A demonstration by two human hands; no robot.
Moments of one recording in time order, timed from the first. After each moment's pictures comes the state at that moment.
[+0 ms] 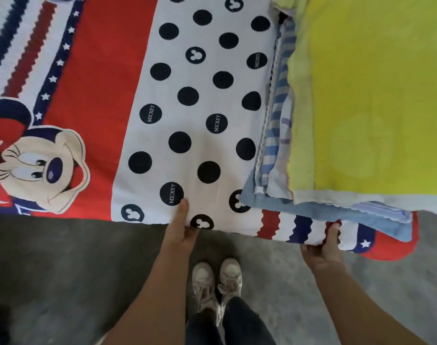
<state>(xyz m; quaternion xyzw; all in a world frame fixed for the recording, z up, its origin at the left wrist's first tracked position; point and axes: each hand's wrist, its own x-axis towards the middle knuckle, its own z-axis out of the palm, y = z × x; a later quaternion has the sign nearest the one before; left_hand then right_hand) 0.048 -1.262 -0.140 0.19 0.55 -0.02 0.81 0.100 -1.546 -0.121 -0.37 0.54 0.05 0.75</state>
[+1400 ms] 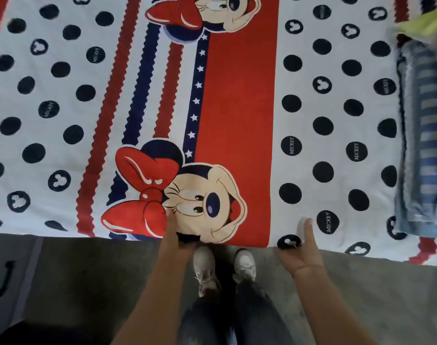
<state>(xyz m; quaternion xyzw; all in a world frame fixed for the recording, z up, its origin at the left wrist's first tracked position) -0.002 -0.896 -0.115 0.20 0.53 -0.03 0.82 0.045 -1.144 -0.113 -0.24 0.51 0.13 0.82</state>
